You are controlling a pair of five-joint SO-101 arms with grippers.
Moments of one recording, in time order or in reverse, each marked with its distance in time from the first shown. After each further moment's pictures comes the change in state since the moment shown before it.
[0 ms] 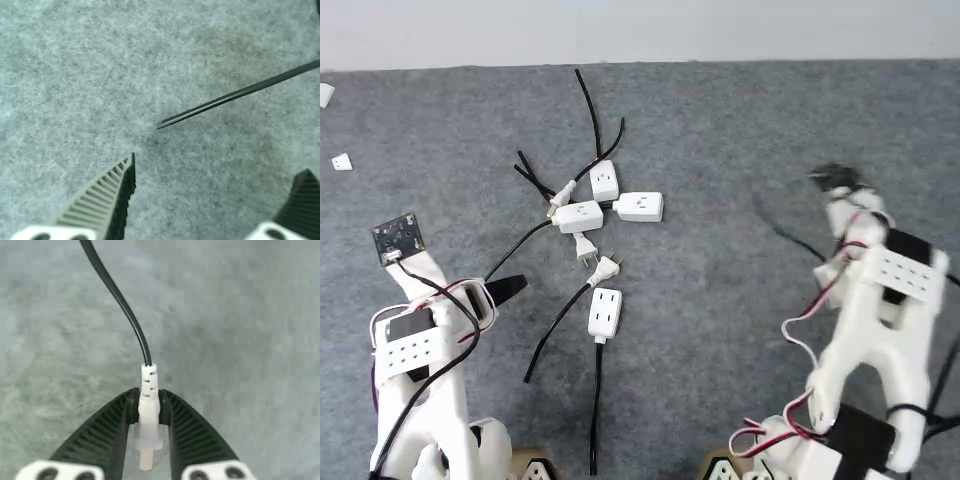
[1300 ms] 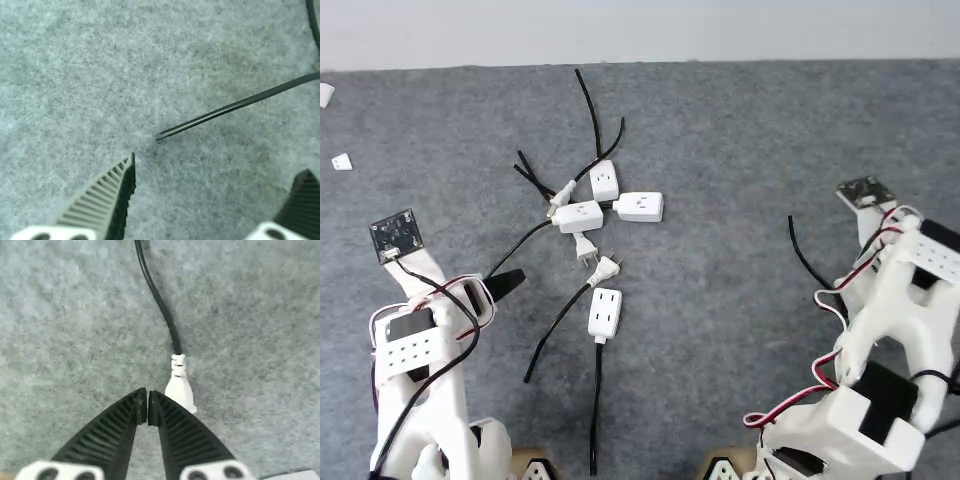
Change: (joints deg) left arm 0.0 0.0 0.0 -2.5 0.0; right arm 5.0 14.6 -9.9 8.4 5.8
